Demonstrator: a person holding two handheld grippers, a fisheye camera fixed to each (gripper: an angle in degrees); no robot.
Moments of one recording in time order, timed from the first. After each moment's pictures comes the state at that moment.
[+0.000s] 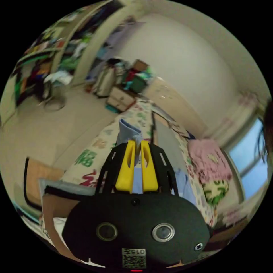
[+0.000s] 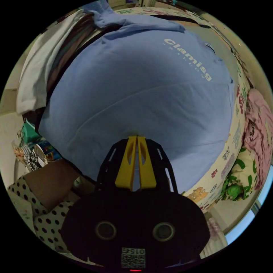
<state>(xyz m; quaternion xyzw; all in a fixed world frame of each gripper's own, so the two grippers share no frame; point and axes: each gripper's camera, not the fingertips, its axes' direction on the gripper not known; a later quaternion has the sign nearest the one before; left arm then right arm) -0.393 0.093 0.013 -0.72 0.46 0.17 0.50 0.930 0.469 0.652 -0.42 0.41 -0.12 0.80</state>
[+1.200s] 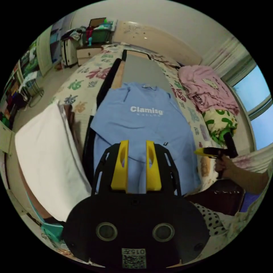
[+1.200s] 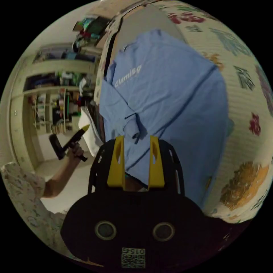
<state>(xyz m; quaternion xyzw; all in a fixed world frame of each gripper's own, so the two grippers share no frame) -0.328 -0.041 -0.474 -0.78 0.44 0.36 0.27 0.948 0.244 0.245 -0.24 0.09 0.21 0.94</state>
